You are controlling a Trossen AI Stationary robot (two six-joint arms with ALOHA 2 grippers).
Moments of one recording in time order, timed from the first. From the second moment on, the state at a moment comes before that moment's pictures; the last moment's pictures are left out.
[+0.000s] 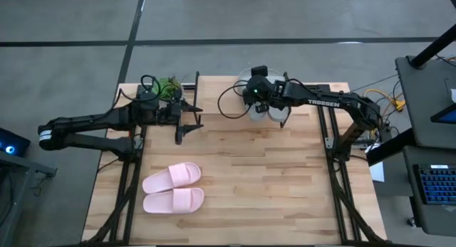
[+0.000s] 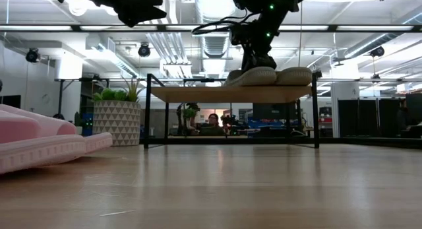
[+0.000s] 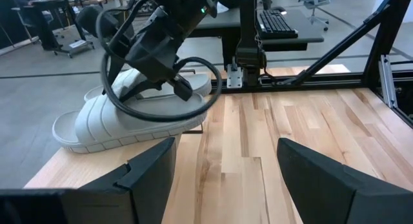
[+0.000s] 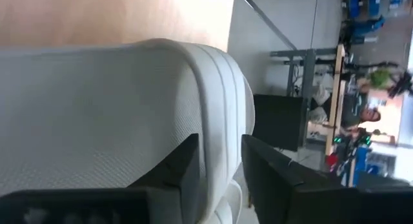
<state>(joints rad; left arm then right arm) 0.22 0.87 0.78 -0.10 0.09 0.14 -0.34 1.65 1.39 -0.54 0.60 -0.86</state>
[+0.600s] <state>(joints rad) 0.22 0.87 0.78 -0.10 0.09 0.14 -0.34 1.65 1.39 -0.54 0.61 -0.55</state>
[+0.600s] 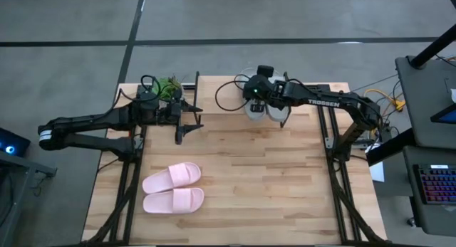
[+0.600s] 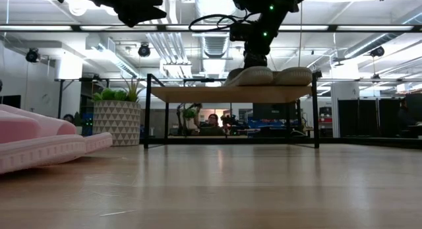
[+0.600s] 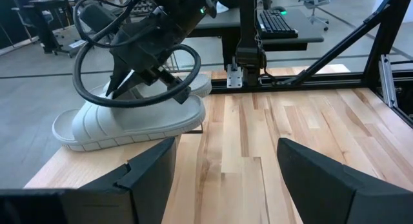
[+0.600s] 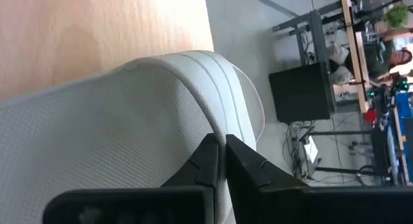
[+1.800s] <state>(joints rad) 0.22 0.87 0.78 -0.10 0.09 0.14 -0.35 1.65 1.38 -0.56 0.66 -0.55</state>
